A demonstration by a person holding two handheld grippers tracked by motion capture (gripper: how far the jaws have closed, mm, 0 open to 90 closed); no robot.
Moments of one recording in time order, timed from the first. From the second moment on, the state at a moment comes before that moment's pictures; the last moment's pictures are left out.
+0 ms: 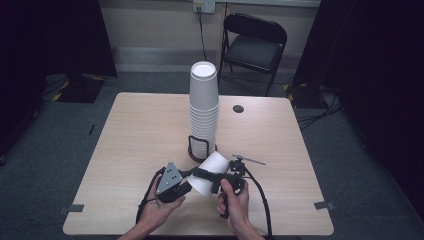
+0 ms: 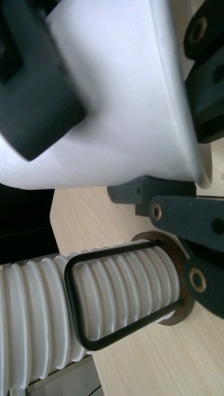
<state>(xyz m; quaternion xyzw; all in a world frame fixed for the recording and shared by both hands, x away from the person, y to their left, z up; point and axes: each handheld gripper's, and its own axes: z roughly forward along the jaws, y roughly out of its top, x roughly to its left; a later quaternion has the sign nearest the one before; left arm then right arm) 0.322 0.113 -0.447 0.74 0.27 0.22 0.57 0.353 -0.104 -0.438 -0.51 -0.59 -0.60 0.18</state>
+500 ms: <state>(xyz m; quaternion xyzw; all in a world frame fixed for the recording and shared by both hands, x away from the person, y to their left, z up) 0.324 0.116 -0.448 0.76 0.30 0.14 0.56 0.366 -0.131 -0.425 -0.52 -0.60 -0.61 0.10</state>
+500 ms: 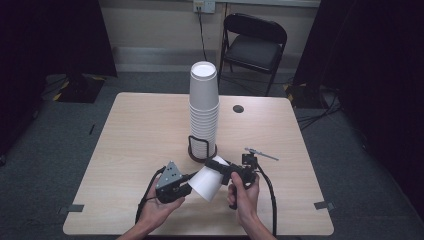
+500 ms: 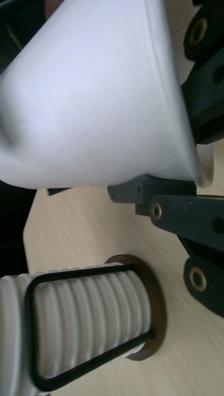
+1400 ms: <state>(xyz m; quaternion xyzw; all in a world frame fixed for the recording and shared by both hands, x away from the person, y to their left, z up) 0.332 0.138 -0.436 0.79 0.36 0.08 0.49 0.350 -0.164 -0.415 -0.37 -0.70 -0.61 -0.06</state>
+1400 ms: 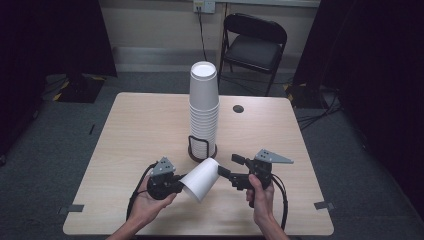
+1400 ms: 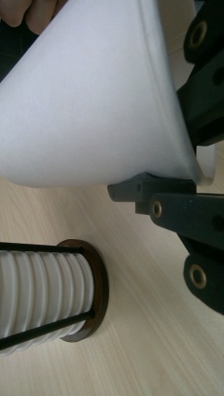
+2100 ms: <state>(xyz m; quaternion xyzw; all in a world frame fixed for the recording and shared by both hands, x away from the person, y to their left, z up) 0.341 0.145 -0.421 0.83 0.36 0.08 0.42 0.331 -0.149 -0.431 -0.24 -0.80 -0.53 -0.16</state>
